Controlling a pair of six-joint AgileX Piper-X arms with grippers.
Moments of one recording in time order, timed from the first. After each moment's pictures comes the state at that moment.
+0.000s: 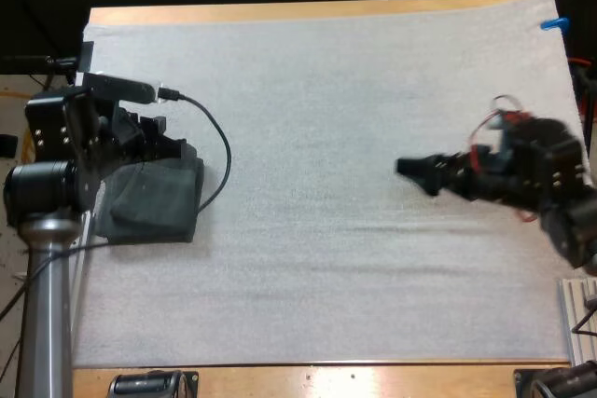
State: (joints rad) left arm 0.09 1.12 -1.16 0.90 0.22 -1.58; right arm 0.31 1.07 -0.87 0.55 -0.54 -1.41
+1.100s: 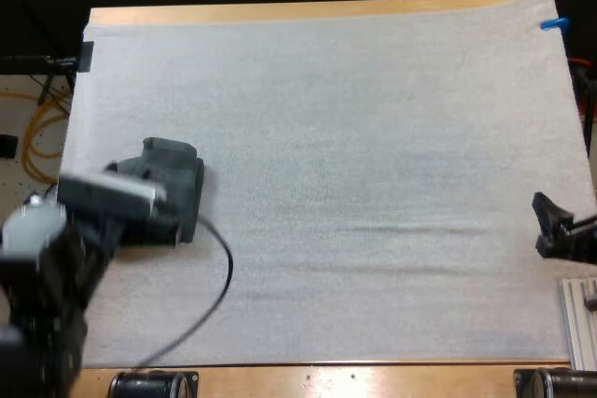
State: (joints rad) left arm -0.01 0.58 -0.98 0.94 0.09 -1.56; right arm -0.06 0.51 -0.86 0.98 -0.25 -1.88
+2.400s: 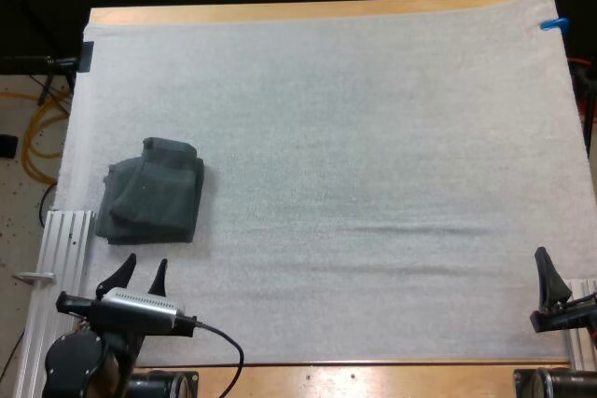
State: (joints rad) left arm -0.01 -0.01 -0.50 0.96 0.09 -1.57; right arm -0.06 -0.01 -0.57 0.88 -0.24 -1.94
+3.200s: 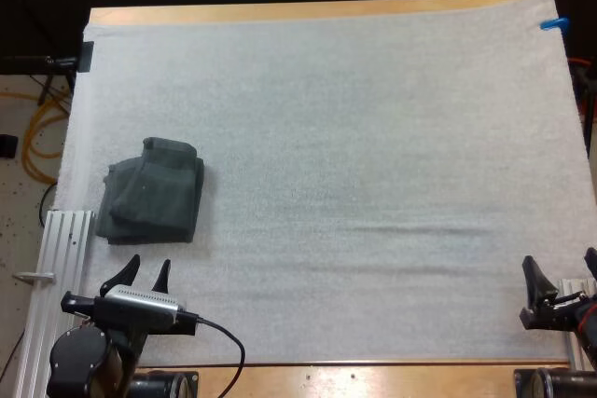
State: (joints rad) left arm -0.01 -0.01 -0.48 0.96 0.09 -1.59; right arm -0.06 -0.01 -0.50 0.98 -0.21 -1.85
